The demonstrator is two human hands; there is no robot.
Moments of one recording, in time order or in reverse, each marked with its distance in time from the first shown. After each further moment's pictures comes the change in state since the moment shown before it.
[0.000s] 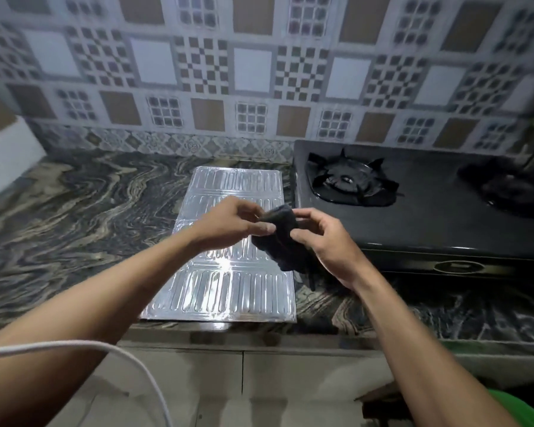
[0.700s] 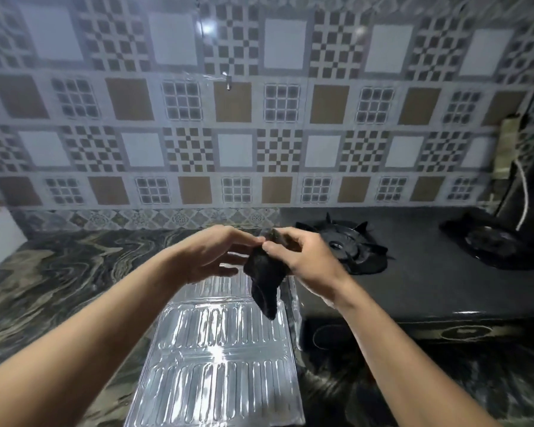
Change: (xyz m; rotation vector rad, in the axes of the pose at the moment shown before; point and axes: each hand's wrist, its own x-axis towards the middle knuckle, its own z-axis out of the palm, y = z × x) left_hand 0.041 0.084 -0.061 -0.217 -0.096 -0.256; right_hand 0.074 -0.072 0.003 -0.196 0.099 -0.168
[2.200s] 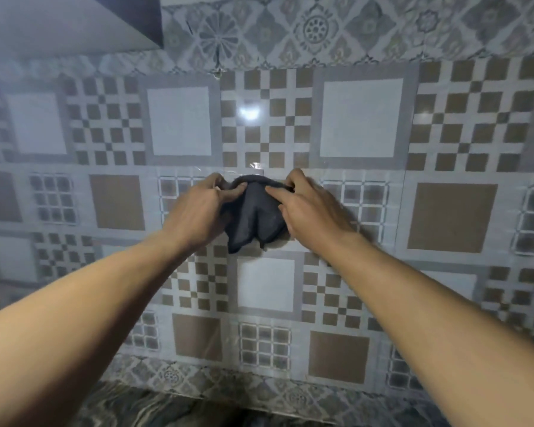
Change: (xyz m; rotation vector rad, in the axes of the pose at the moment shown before) left_hand 0.306 0.176 -0.272 1.292 1.049 0.690; right_hand 0.506 -0.044 -0.048 -1.129 0.246 -0.867
